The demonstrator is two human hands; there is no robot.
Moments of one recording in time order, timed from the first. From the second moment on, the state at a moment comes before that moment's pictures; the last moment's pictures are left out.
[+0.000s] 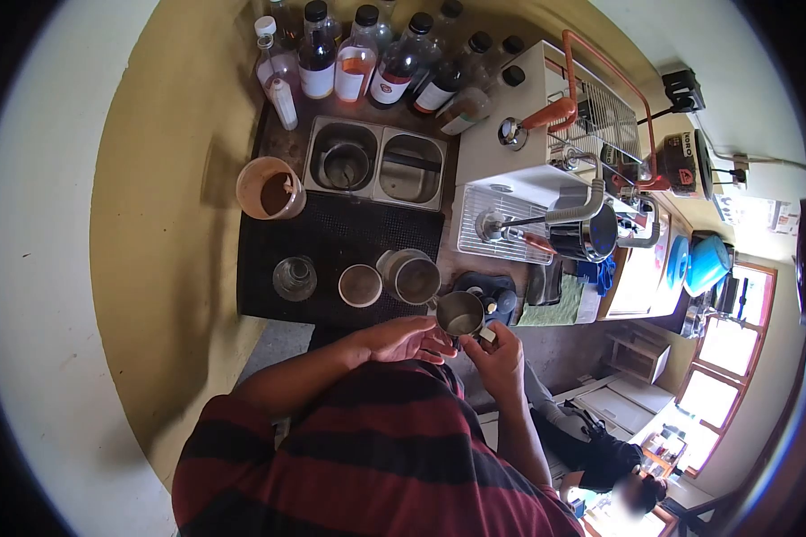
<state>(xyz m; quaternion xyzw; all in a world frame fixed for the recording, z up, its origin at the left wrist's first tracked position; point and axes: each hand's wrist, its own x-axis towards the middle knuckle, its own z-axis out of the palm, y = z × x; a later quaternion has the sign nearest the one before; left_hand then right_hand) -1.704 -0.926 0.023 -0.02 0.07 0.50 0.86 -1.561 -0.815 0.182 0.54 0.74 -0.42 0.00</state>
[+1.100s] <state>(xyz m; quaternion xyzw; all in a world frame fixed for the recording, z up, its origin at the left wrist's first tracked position) -1.700 -0.916 0.026 0.00 0.09 0.50 0.86 -1.569 -0.801 0.188 0.54 0.74 -0.41 0.01</state>
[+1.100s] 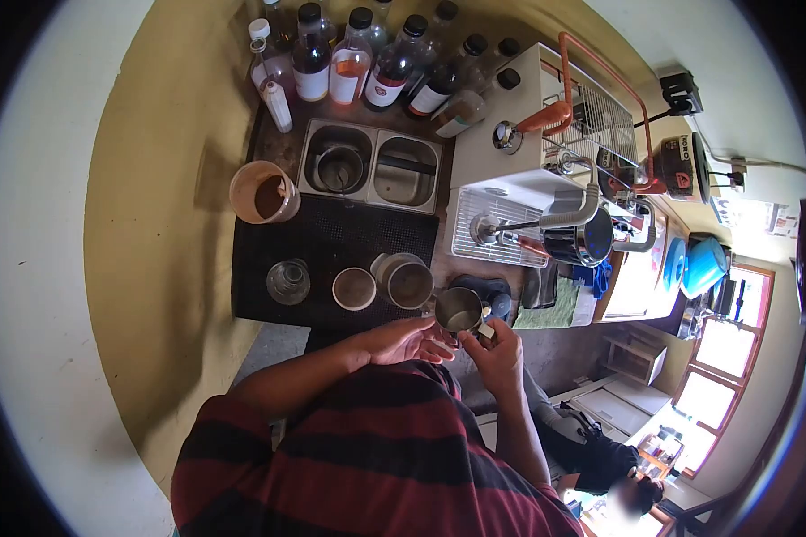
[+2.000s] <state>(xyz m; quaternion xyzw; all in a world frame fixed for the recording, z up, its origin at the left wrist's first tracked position) -1.714 -0.914 0.050 0.03 0.09 0.52 0.85 -1.592 -0.791 0.202 0.53 0.74 -0.41 0.01</state>
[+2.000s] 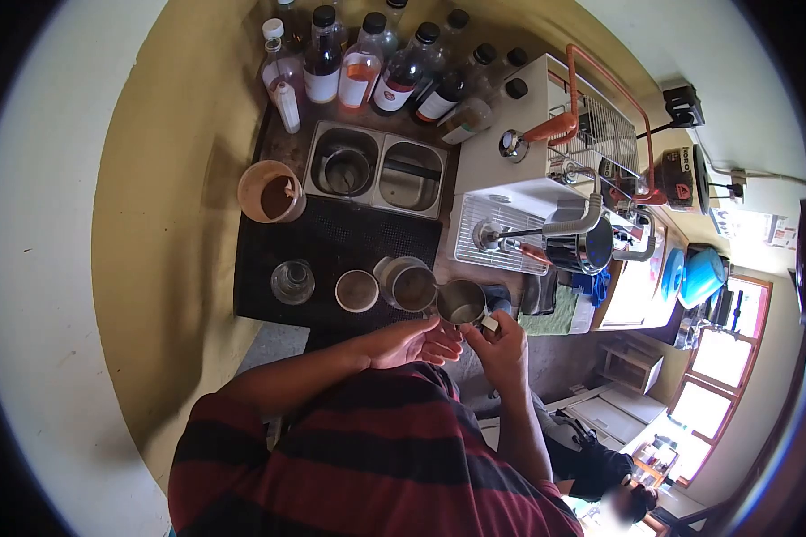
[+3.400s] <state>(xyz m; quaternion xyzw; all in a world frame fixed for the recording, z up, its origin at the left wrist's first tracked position) -1.711 -0.944 0.055 0.05 0.08 0.53 0.84 -1.598 -0.817 0.210 0.50 0.76 -0.42 0.01</state>
